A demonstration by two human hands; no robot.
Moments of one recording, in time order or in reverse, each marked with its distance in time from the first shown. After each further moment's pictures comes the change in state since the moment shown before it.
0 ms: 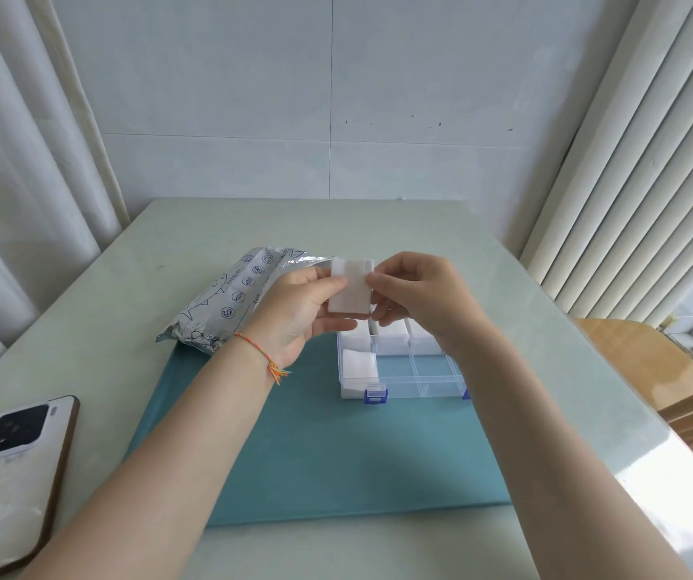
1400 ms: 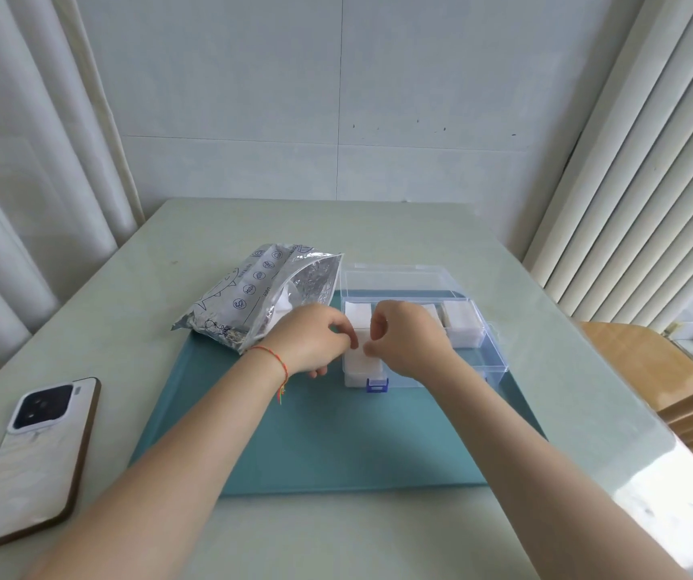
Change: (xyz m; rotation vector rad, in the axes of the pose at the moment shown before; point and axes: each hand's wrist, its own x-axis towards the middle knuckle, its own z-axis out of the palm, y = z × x) left_hand -0.015 -0.024 -0.009 1.049 -0.084 -0.043; right_hand -0.020 0.032 0.025 -0.928 -0.036 0.112
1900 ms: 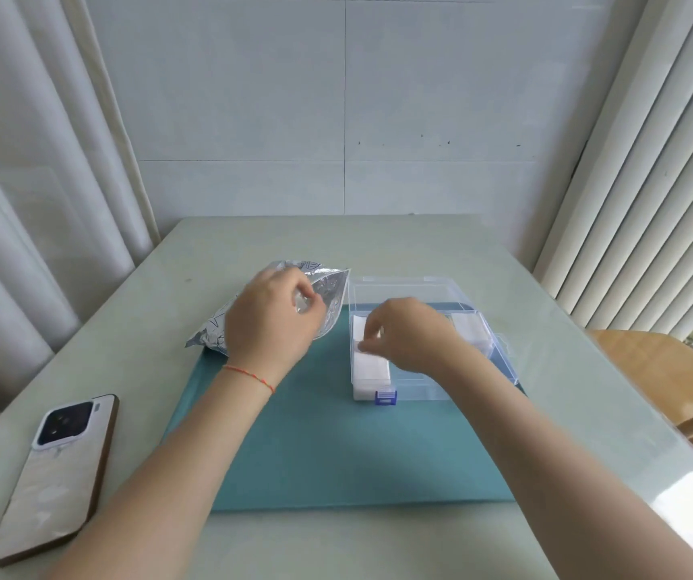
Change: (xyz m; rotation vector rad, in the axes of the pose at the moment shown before) left_hand -0.016 -0.006 -0.029 0.193 0.844 0.176; right_hand 0.005 -0.019 -0.026 -0.191 -0.066 -0.171
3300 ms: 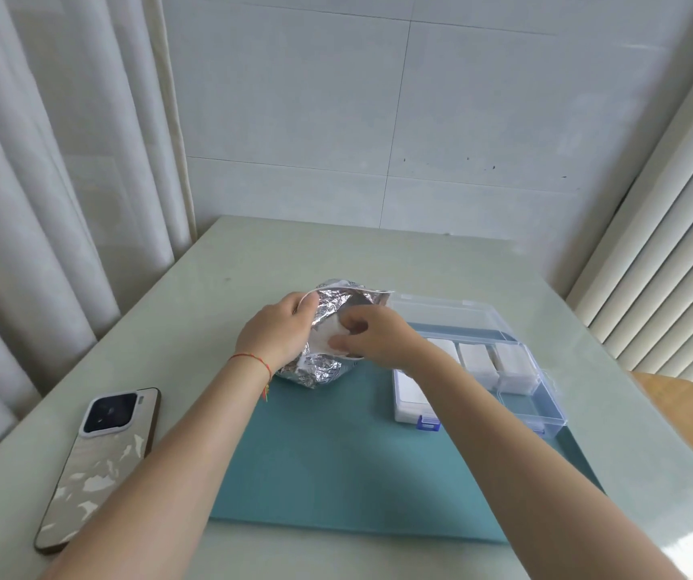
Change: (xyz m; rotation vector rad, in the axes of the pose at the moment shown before) left_hand 0.025 -0.078 0.004 -0.143 -0.420 -0.385; right_hand 0.066 -0.052 0.040 0.504 -0.063 -0.163
